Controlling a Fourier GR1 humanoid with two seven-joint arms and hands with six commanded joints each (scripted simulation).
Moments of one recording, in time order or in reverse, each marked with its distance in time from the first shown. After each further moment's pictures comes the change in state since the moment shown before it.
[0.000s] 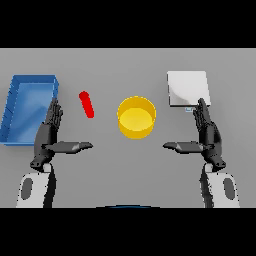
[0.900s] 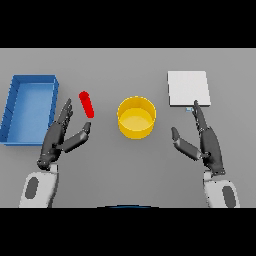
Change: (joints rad) left arm -0.008 0.042 -0.111 -0.044 -0.145 -0.016 0.080; right arm 0.077 -0.066 0.114 -0.114 0.209 -0.023 -0.093
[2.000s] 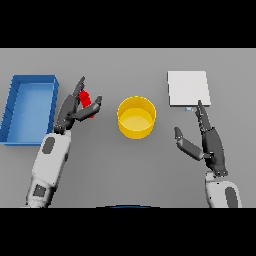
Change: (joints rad) left arm -0.445 -0.013 0.134 0.587 -0.008 0.032 -0.102; right arm 0.010 0.002 -0.019 -0.017 -0.030 0.002 0.011
